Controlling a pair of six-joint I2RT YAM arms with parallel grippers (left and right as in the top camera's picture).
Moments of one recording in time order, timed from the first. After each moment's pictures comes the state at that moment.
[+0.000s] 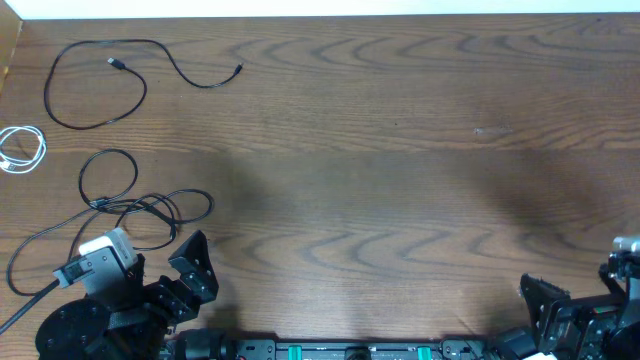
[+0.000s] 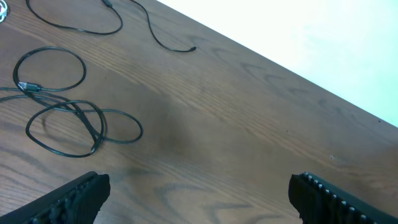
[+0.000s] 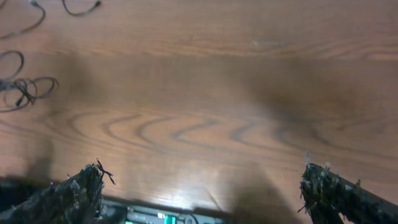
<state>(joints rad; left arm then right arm) 0.07 0.49 1.22 -1.27 0.10 -0.41 0.38 0.73 1.66 -1.68 0.06 0.30</state>
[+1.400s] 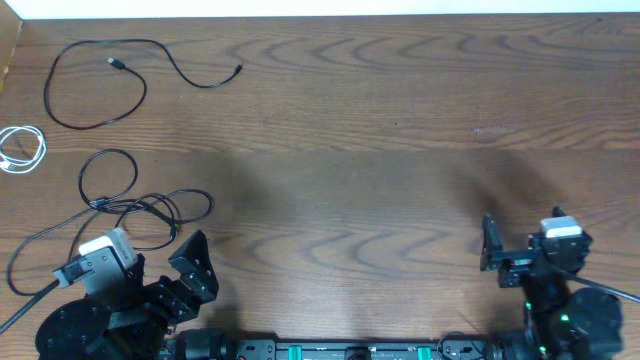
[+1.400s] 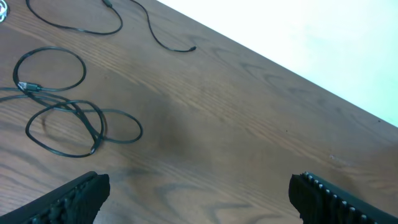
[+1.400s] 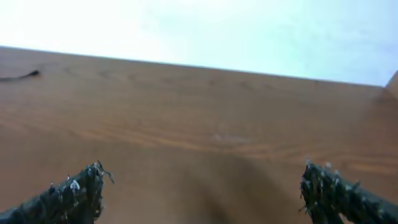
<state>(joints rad) 0.07 0.49 1.22 -1.27 0.10 -0.41 0.10 0.08 0.42 -0.55 0.02 -0.04</state>
